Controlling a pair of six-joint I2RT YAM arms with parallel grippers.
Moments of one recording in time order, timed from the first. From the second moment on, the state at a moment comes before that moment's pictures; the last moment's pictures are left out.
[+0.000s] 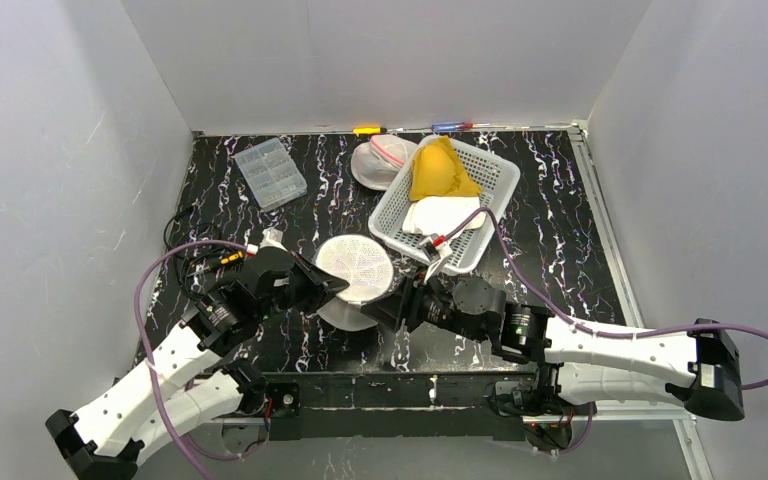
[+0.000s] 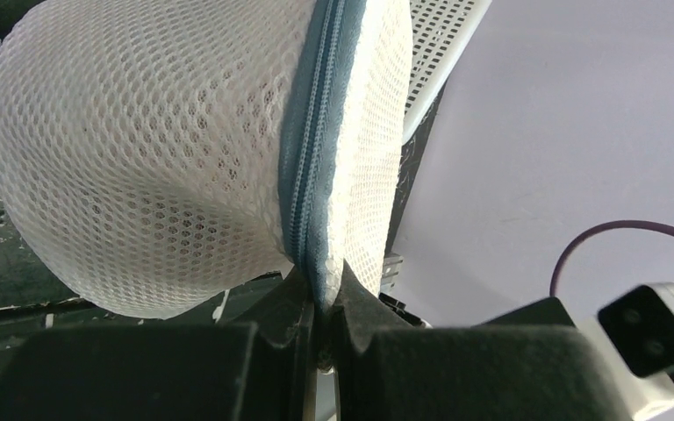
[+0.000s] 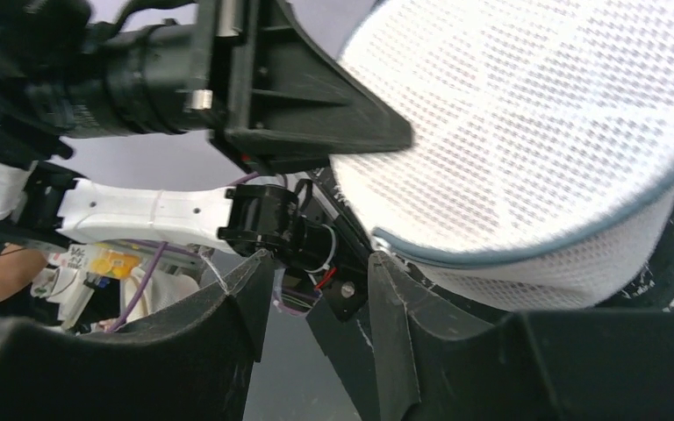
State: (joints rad) left arm -0.76 0.72 0.77 -0.65 -0.06 -1.39; right arm 1.31 0.97 0.68 0.18 0.15 0.81
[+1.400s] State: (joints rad) left arm -0.76 0.73 0.80 -0.77 -0.07 -1.49; right arm 1.31 1.08 0.64 0.19 0.17 0.84
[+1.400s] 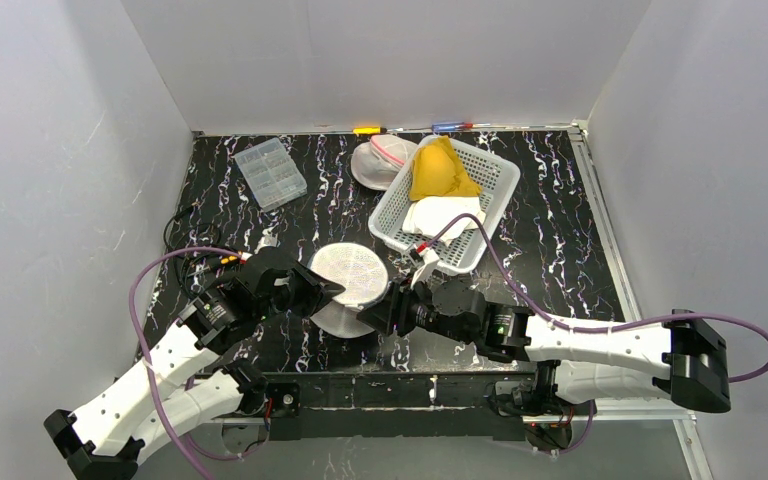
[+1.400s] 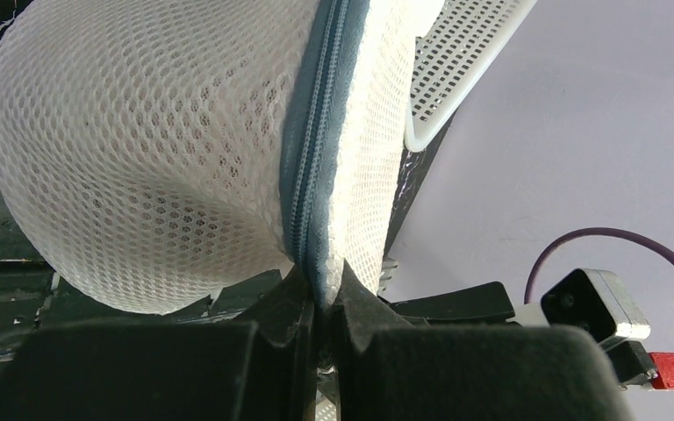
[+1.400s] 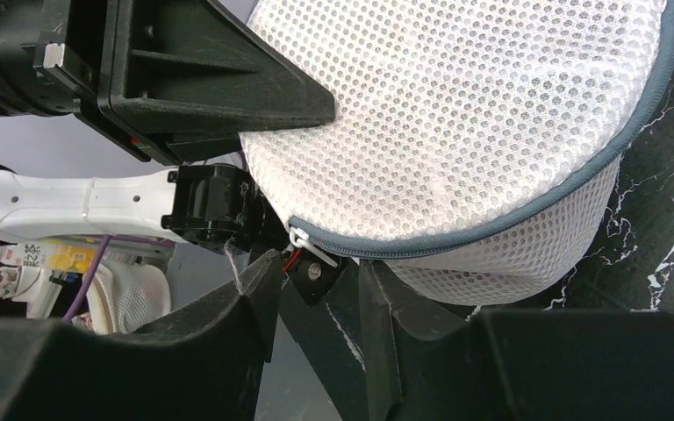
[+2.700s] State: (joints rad) left arm -0.76 0.71 0.79 -0.76 -0.09 -1.50; right arm 1.31 1.06 0.64 0.20 0.18 0.86
